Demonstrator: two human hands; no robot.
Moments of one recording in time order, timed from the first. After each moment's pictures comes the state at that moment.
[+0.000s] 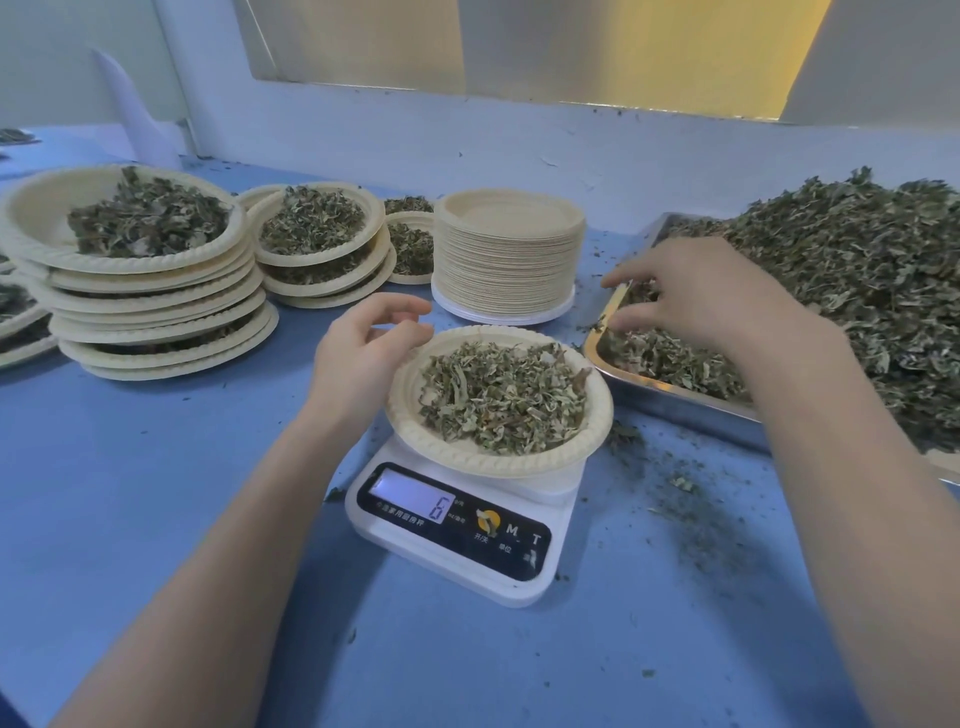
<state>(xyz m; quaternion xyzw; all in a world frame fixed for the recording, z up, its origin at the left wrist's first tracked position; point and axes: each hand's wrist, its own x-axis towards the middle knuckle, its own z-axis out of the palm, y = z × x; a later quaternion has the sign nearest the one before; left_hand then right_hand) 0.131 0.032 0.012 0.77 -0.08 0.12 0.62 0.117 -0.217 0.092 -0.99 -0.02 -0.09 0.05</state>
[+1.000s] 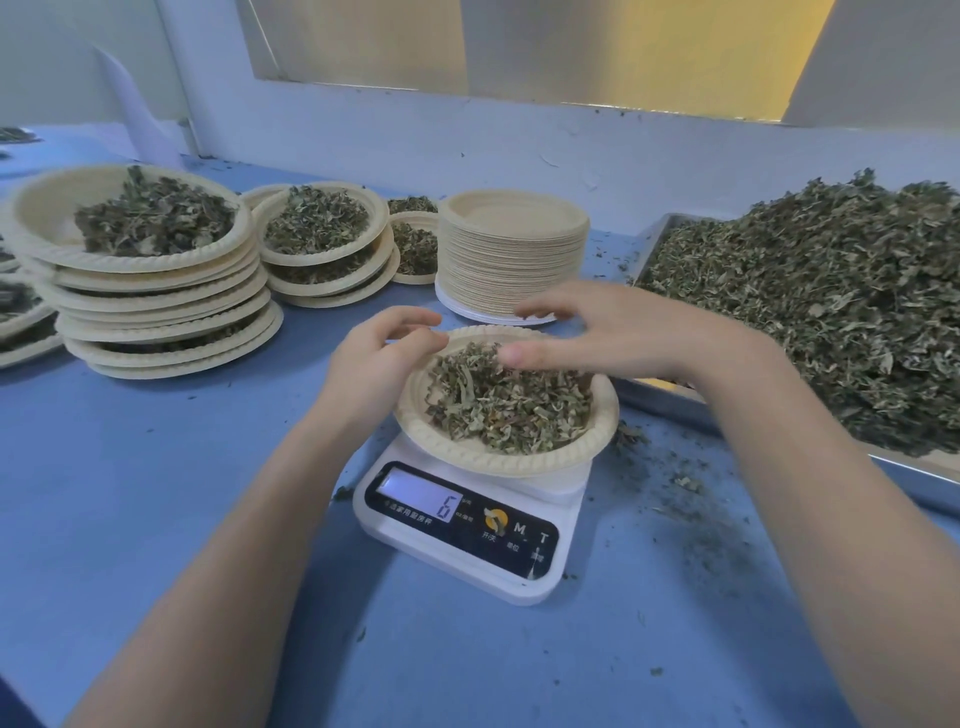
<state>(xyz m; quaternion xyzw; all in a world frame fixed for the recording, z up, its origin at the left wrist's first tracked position) 0.129 0.030 0.011 0.79 -0.06 0.07 0.60 0.109 -0.174 0.083 -0.97 -0.18 0.05 0.16</state>
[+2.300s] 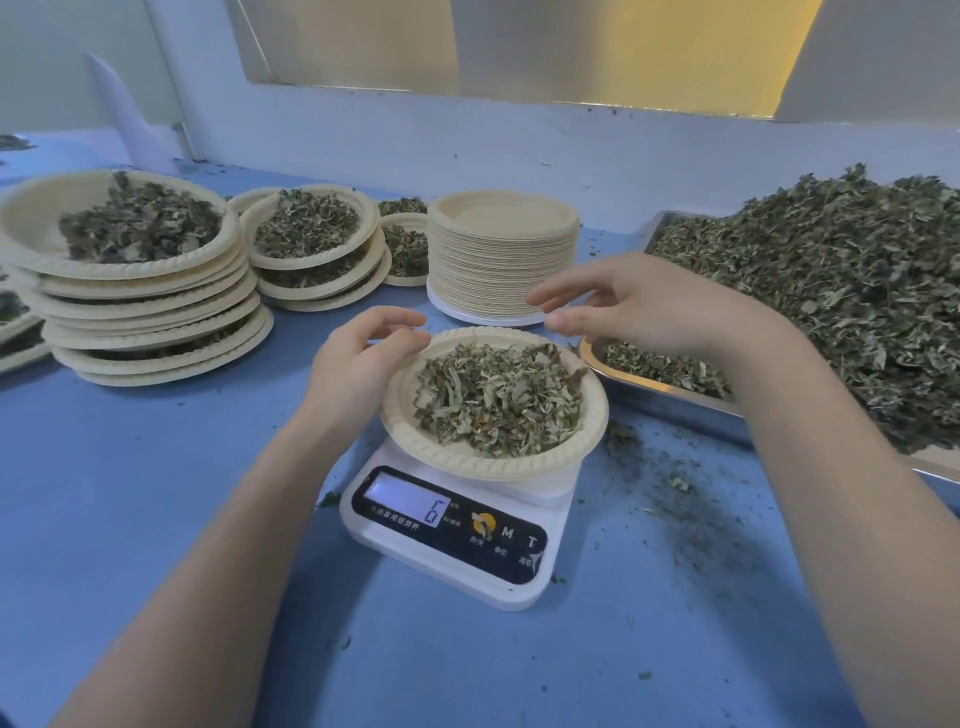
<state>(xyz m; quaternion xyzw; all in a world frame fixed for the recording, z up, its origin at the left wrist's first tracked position) 0.129 0.030 0.011 0.78 -0.06 0.09 0.61 0.118 -0.206 0.085 -0.94 -0.18 0.01 0.29</state>
